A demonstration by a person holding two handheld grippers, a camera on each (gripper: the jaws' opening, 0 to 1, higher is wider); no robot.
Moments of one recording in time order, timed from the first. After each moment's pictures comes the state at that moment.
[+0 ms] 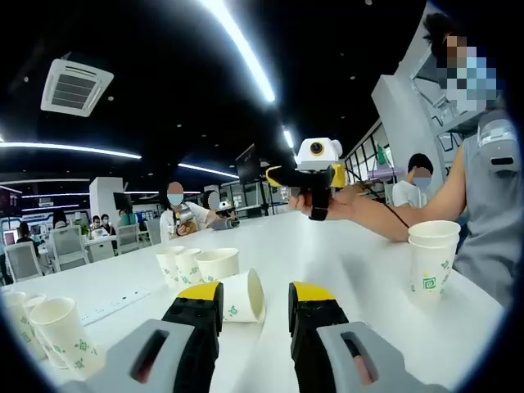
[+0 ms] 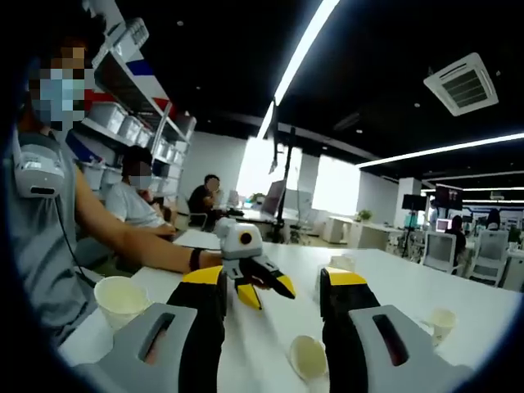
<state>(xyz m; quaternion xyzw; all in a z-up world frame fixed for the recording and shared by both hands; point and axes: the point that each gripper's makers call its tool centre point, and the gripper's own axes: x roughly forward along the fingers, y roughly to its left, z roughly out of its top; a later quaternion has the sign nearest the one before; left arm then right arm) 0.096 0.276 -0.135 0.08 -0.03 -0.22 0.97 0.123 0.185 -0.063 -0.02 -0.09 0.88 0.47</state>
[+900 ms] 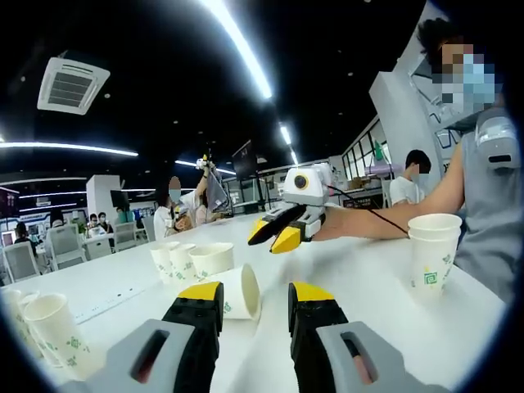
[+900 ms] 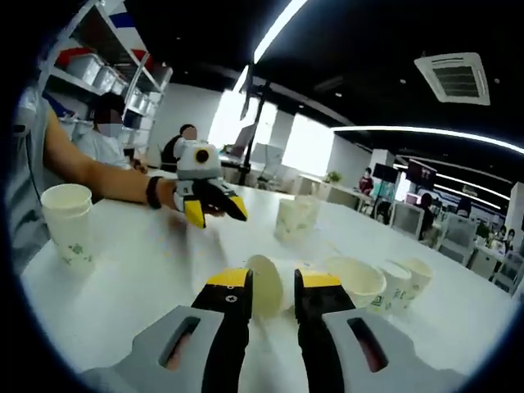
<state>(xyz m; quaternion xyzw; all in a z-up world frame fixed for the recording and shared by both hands) 0.099 0.263 -0.144 0.09 -0.01 -0.22 0.97 0.169 0.211 -0.152 -0.16 -0.06 0.81 0.55</state>
